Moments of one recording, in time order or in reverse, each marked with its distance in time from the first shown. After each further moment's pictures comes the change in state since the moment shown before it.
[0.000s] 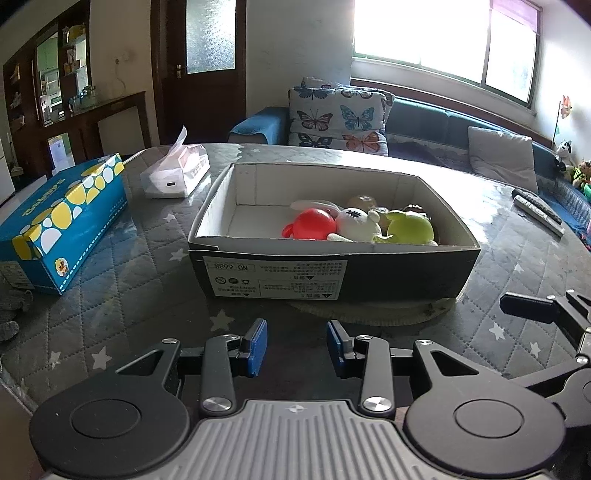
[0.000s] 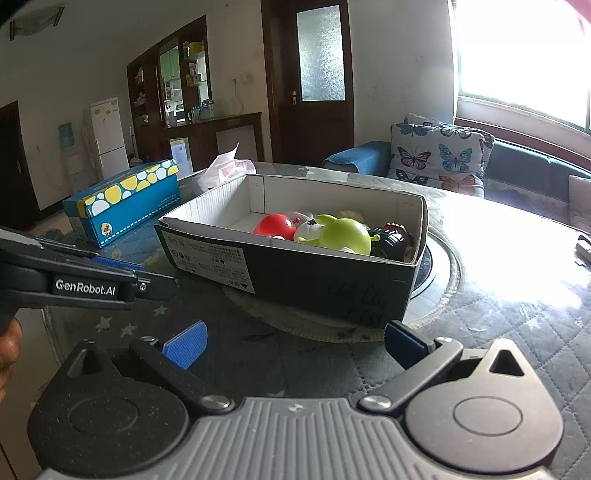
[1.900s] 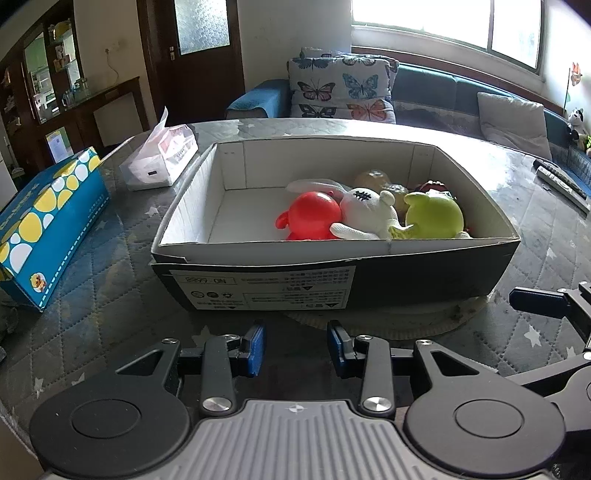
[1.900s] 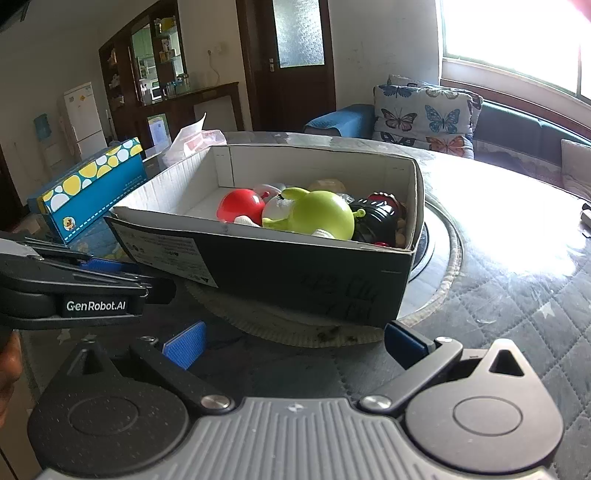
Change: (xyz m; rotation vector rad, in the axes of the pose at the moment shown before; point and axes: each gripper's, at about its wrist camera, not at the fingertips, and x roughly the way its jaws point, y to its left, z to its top) left arm 0.060 -0.016 0.021 0.061 0.103 0.049; right arm 0.050 -0.024 0.015 0.068 0.120 -0.034
